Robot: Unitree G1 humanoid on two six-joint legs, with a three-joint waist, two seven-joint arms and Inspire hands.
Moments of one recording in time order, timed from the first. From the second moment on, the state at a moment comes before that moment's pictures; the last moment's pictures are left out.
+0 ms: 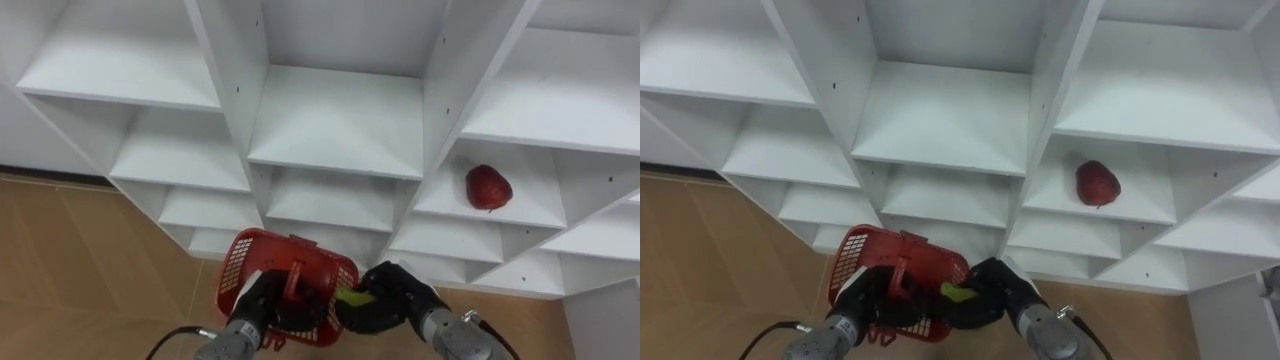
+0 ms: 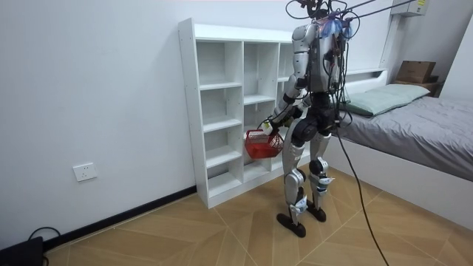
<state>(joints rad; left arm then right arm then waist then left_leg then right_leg) -0.08 0.11 -0.39 0.85 -0.21 -0.12 0.01 -0.08 -0.23 0.45 0.74 0.05 -0.11 0.08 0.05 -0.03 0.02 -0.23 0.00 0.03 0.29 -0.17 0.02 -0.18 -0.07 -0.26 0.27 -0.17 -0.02</state>
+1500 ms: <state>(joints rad) -0.08 0.10 -0.49 0.86 -0.28 -0.13 -0.03 -0.14 -0.17 0.43 0.85 0.21 -0.11 0.08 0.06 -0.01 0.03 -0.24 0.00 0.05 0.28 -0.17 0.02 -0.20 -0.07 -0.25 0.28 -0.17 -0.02</state>
